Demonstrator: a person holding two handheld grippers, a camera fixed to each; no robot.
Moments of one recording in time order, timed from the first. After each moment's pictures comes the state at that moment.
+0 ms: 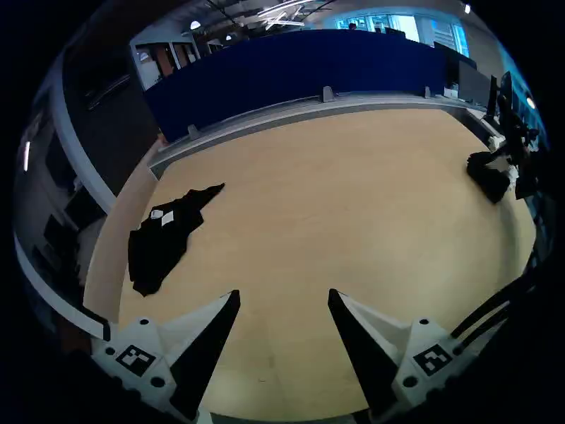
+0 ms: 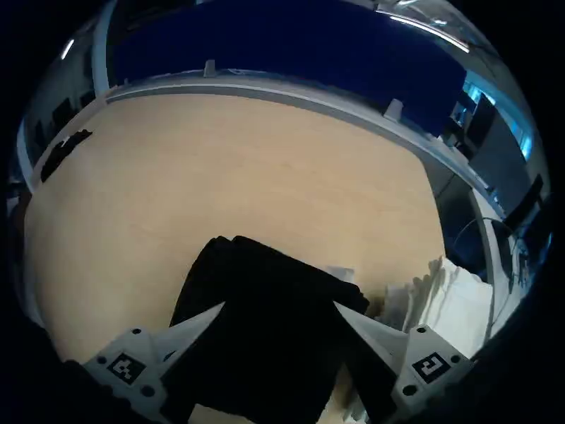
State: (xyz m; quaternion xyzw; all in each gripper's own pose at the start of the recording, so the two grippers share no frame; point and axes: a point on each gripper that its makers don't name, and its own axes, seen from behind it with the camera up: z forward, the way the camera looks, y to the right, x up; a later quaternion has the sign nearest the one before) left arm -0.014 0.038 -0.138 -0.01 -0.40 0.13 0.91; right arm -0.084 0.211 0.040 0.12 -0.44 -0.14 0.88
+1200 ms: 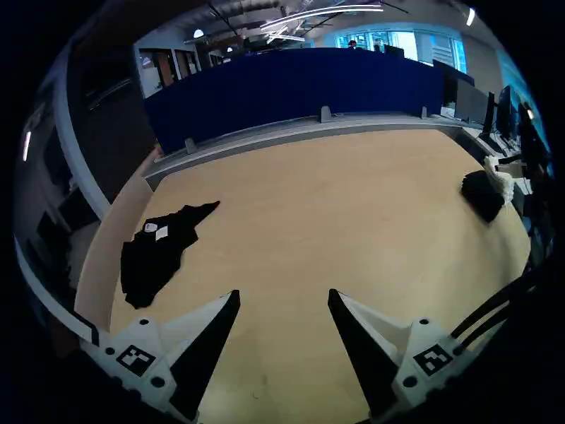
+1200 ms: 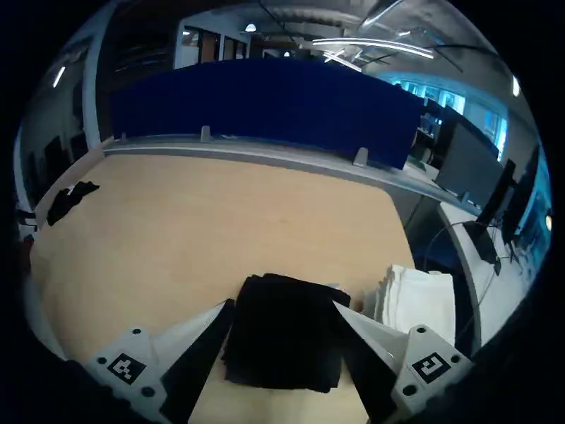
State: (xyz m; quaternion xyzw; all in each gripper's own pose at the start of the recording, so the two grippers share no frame) left arm -0.002 0.046 -0.114 -0.02 -0.36 0.11 0.93; right arm 0.030 0.175 -0.003 0.08 -0.33 -0.08 0.94
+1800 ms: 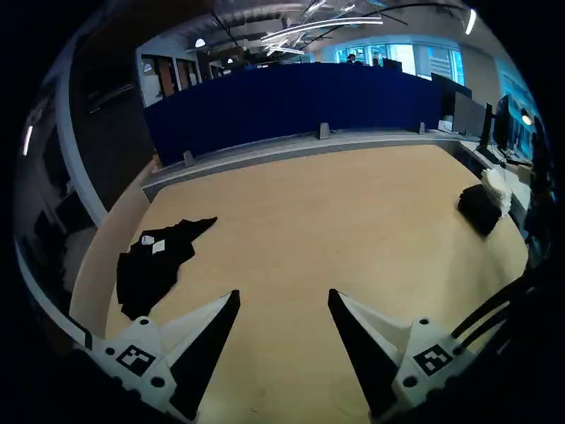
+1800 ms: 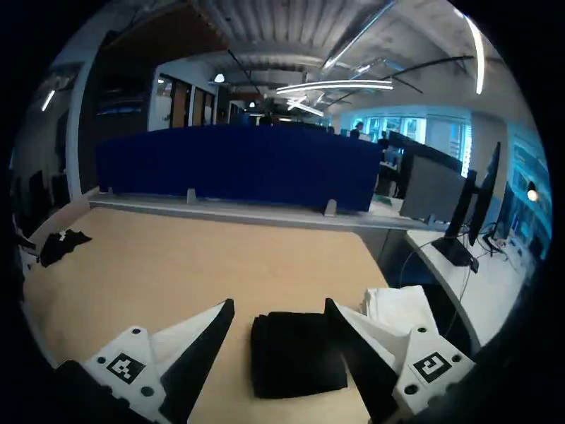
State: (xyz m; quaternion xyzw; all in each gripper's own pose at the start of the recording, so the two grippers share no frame) left arm 0.011 0.049 -0.094 -0.04 -0.32 0.09 0.94; right arm 0.109 0.143 -0.029 0.01 -0.19 -0.05 0.98
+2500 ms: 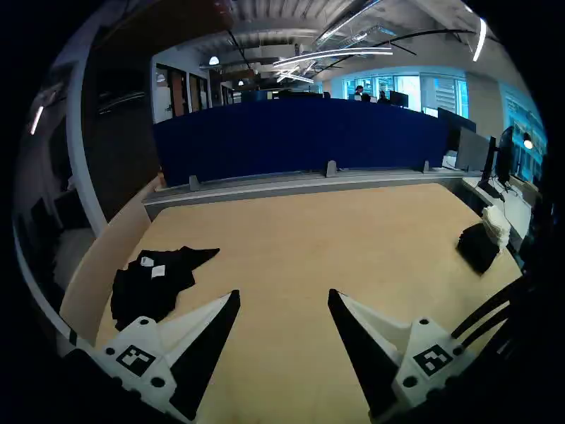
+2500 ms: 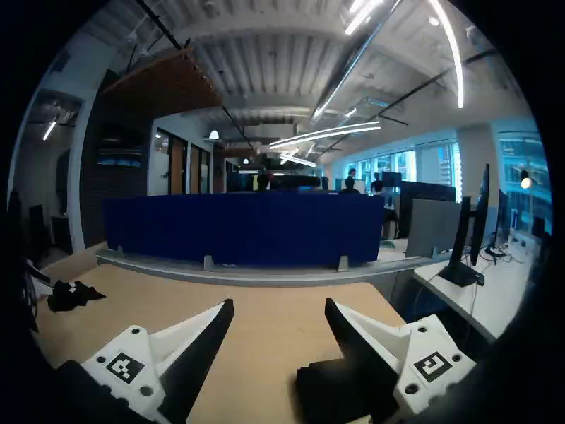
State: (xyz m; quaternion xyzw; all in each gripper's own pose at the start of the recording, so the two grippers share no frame) left arm 0.045 0.046 -0.058 -0.03 -0.25 0.05 0.97; right arm 0.182 0.071 -0.022 0.01 -0.06 -0.01 1.00
